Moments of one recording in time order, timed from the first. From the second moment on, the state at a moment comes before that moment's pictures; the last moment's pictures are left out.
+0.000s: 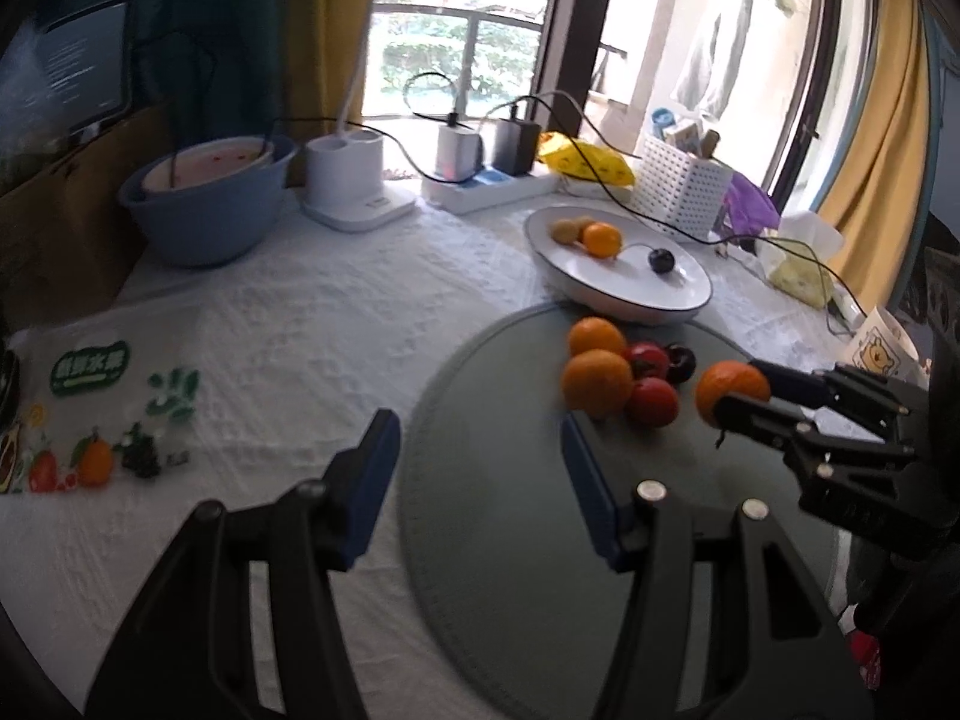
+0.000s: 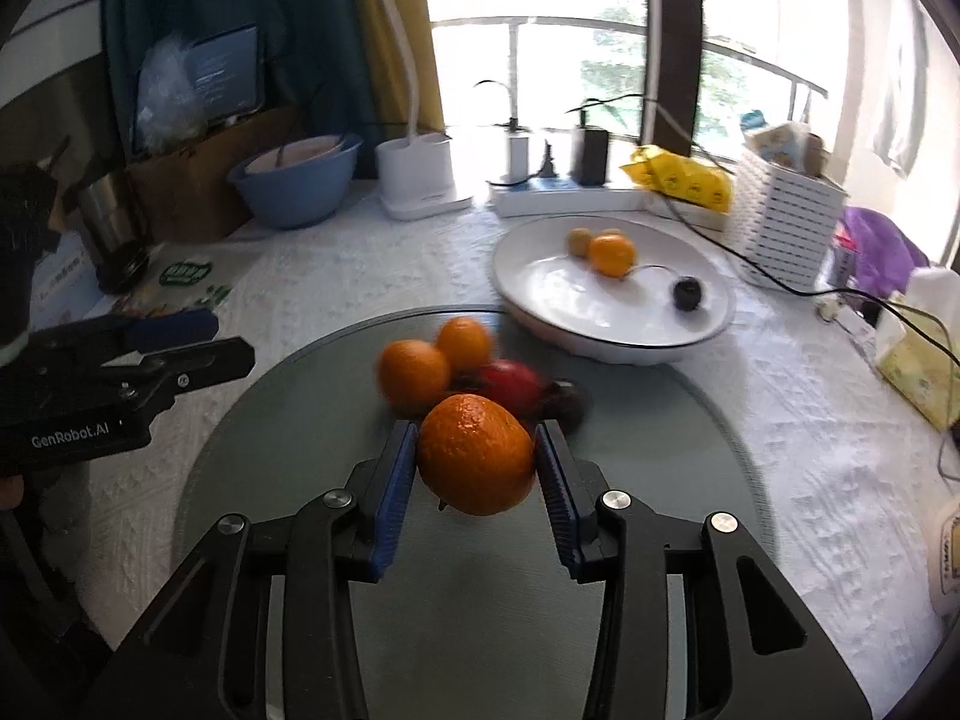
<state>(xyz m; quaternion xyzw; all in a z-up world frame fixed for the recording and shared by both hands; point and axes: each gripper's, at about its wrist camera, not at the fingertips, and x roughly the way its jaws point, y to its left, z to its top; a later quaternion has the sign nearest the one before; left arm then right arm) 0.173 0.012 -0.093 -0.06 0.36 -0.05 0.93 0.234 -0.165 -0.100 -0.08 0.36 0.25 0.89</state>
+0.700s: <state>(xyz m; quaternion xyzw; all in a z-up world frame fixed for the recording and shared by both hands) 0.237 -0.042 -0.114 -0.06 0.41 -0.09 0.91 0.270 -0.236 -0.119 -0.04 0.38 0.20 0.90</state>
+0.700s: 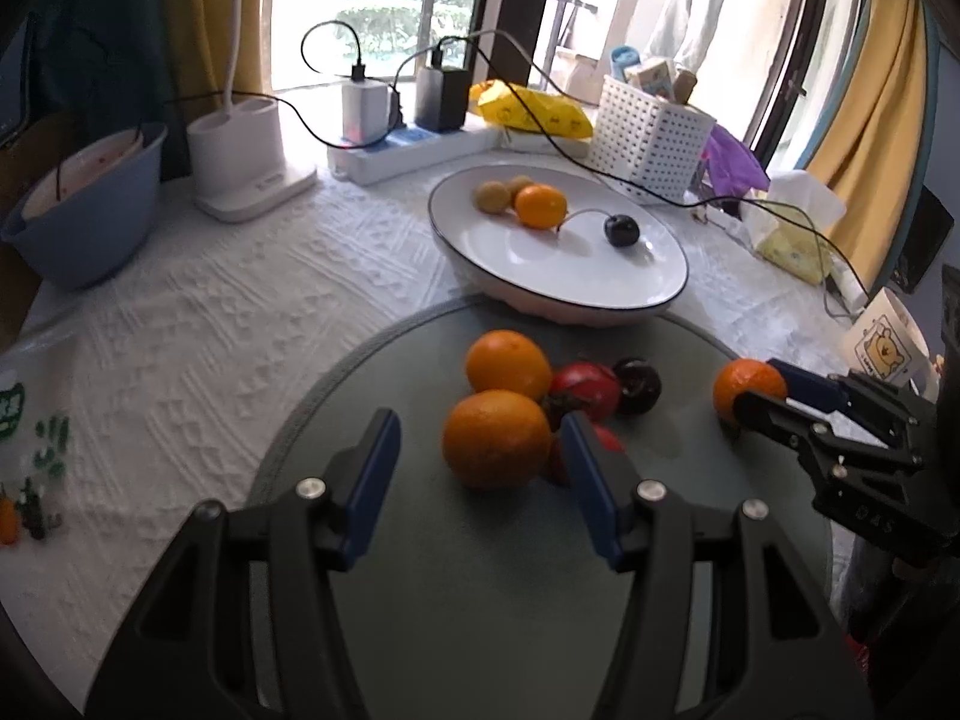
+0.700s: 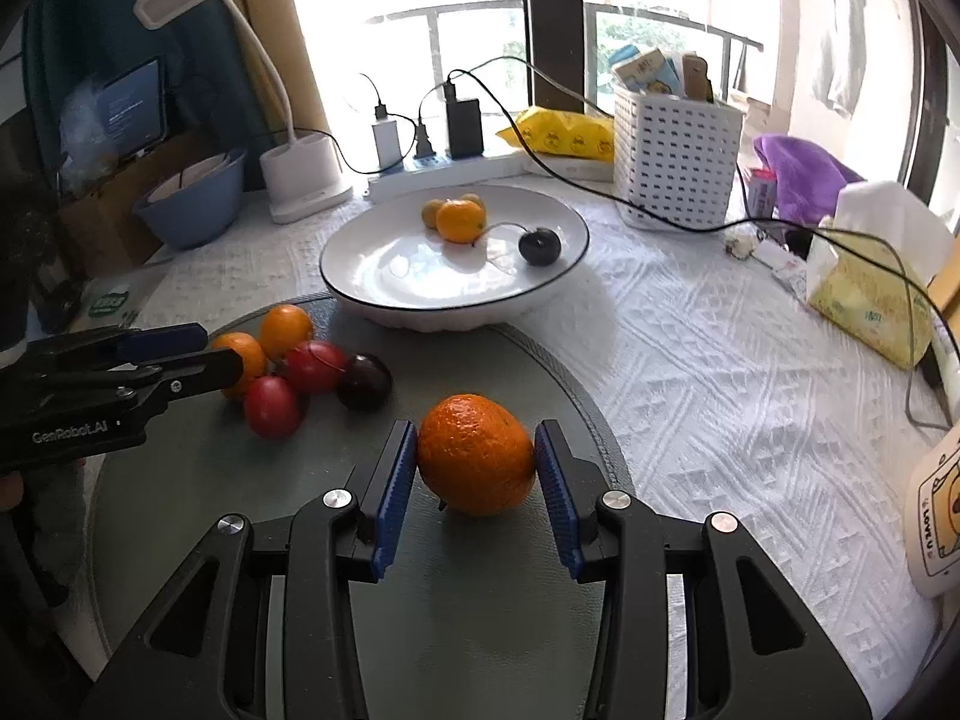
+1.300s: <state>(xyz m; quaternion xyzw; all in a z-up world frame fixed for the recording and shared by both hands) 0.230 -0.038 -0.109 -0.09 0.40 -0.11 0.90 0.272 -0.237 -0.123 -0.04 0.39 0.21 0.90</state>
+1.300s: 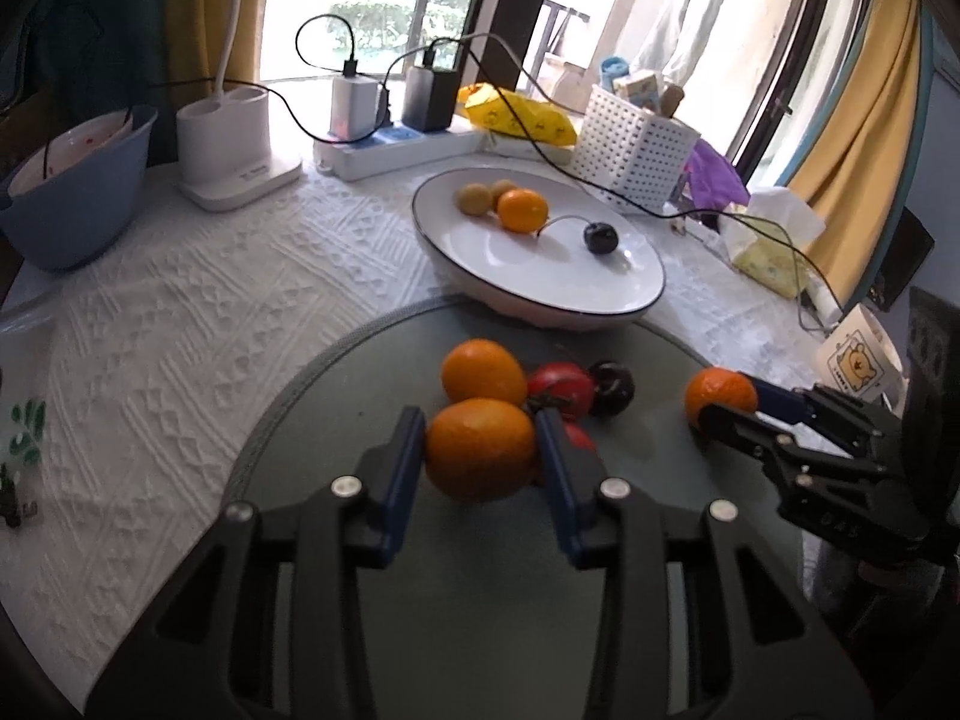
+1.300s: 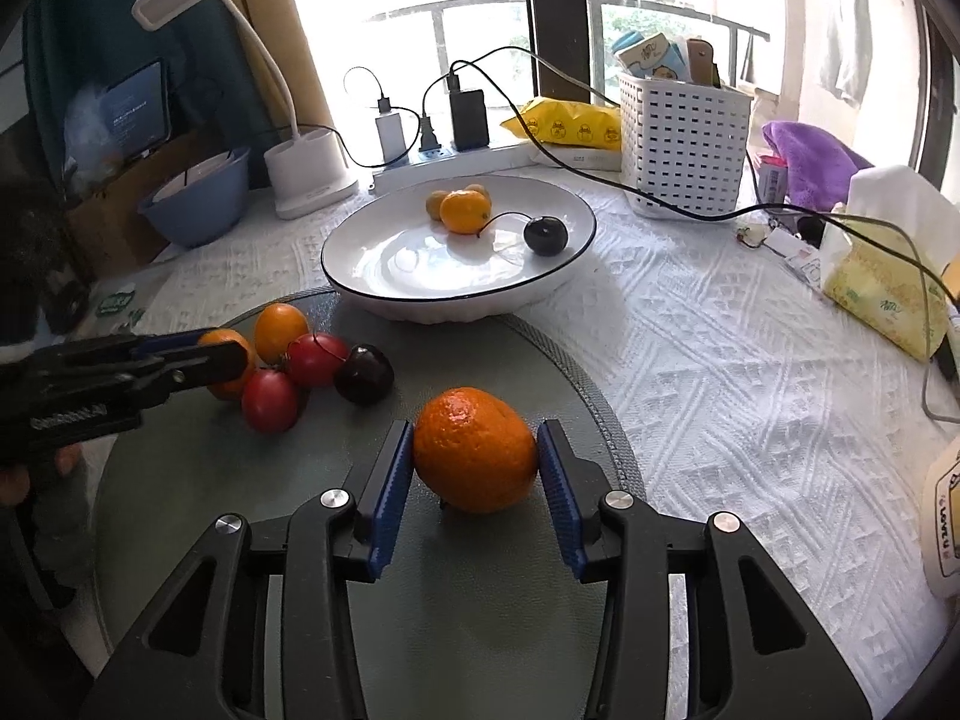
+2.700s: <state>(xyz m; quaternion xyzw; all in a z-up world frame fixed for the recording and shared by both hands) 0.234 -0.033 -0.007 -0.02 0.30 -0.13 0.95 0.293 -0.221 -0.043 -0.06 0.31 0.21 0.93</state>
